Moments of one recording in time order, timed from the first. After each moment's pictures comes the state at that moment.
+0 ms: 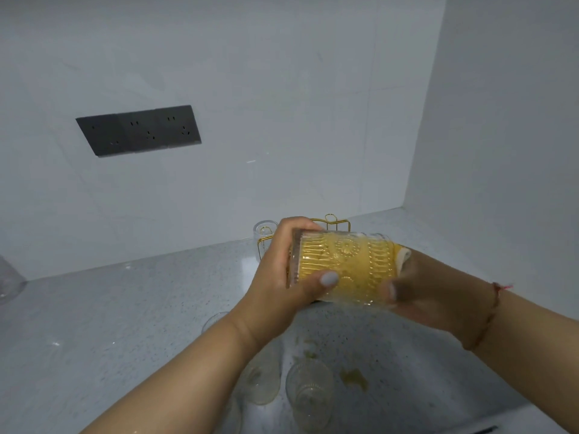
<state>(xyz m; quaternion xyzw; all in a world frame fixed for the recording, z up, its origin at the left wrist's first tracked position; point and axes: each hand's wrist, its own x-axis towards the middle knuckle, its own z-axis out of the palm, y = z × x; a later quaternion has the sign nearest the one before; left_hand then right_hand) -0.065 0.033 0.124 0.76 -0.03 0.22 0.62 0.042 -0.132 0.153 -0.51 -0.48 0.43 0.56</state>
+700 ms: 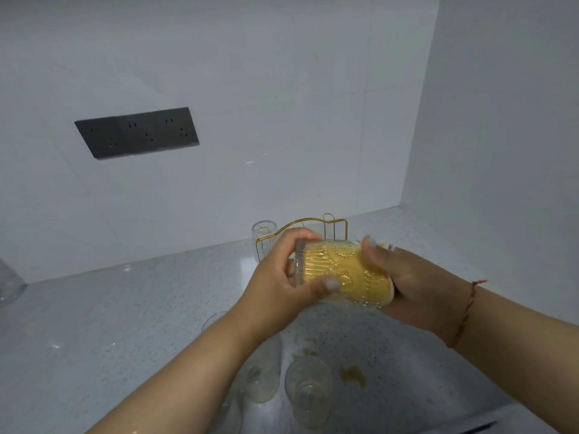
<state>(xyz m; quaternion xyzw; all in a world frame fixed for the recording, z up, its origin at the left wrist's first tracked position) -0.067 0.032 0.120 0.83 0.02 0.20 0.53 0.043 -0.130 0.137 -0.52 -0.33 0.46 0.65</state>
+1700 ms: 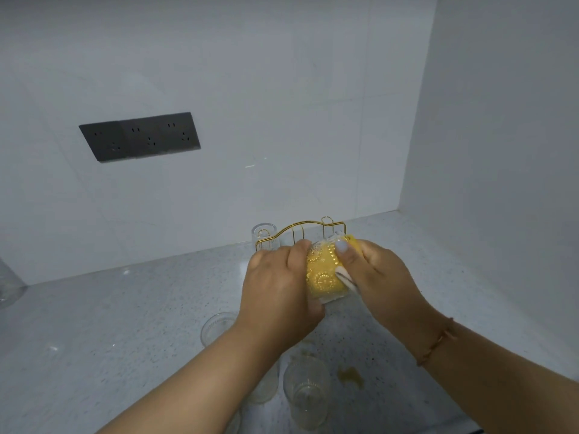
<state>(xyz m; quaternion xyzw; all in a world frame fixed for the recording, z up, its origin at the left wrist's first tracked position) -0.062 0.021 0.104 0.95 0.12 0.29 0.01 0.019 -0.109 0.129 -0.75 -0.33 0.04 0.57</state>
